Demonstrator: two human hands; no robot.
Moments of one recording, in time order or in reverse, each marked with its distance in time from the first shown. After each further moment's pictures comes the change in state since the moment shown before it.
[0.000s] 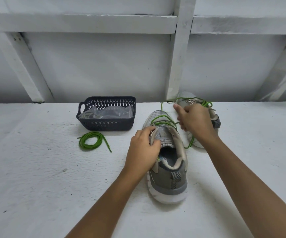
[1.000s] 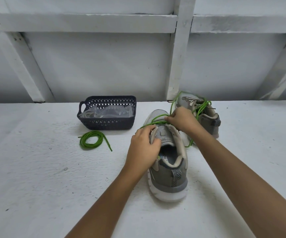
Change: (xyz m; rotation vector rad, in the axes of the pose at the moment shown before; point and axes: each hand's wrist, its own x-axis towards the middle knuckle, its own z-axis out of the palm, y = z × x) left_hand -0.001 0.004 -0.003 -0.008 -0.013 -0.019; right_hand 0.026 0.003 0.032 -0.324 -0.314 0.019
